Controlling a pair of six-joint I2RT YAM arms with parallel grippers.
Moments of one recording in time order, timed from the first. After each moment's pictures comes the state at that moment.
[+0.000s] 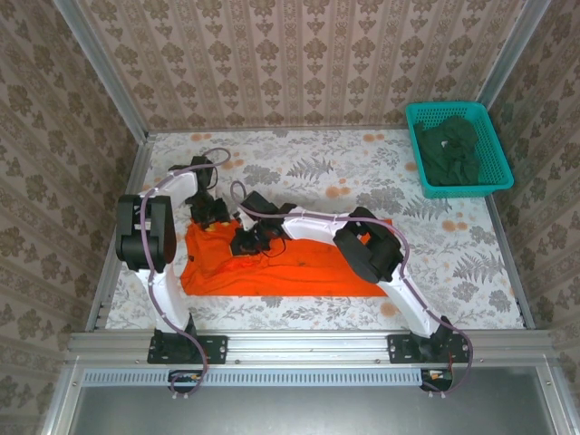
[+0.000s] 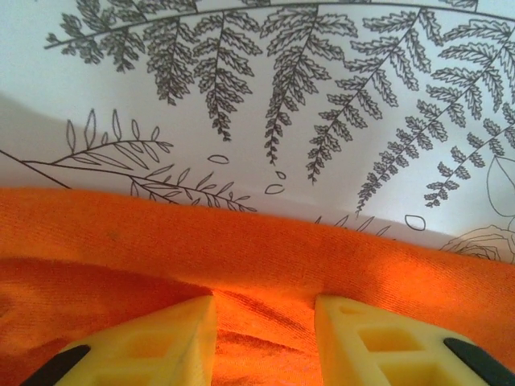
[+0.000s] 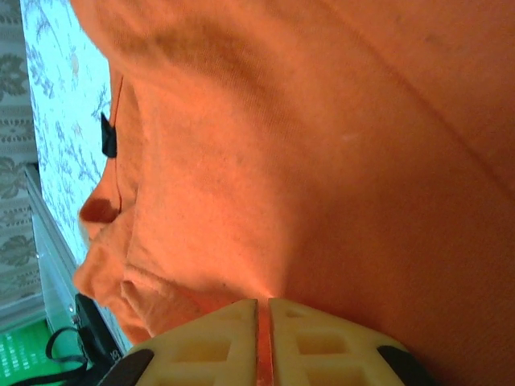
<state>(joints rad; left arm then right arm) -0.13 1.95 1.34 -0.92 0.16 -0.35 0.88 2.34 1.74 -0.35 -0.54 0.72</state>
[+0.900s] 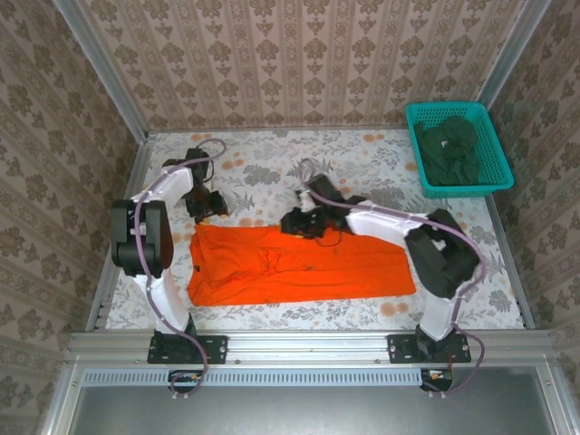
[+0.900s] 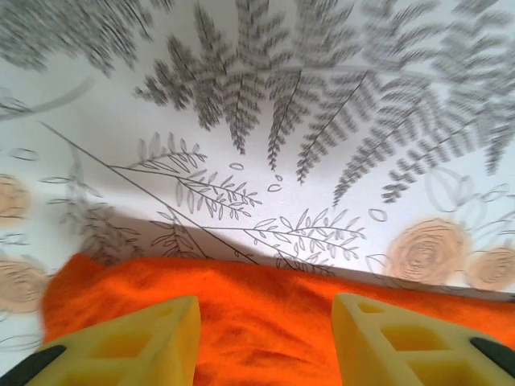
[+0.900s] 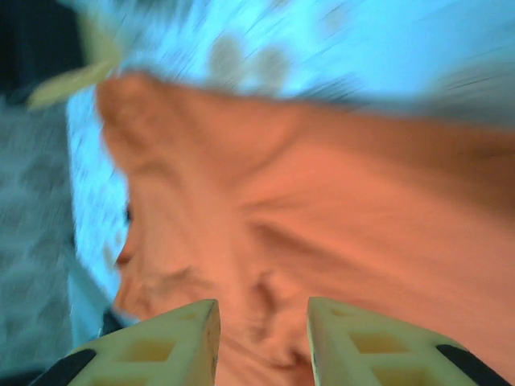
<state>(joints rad) -0.13 1.87 1.40 -0.96 0.11 -0.35 0.59 1.78 1.13 -0.23 -0.43 0.77</state>
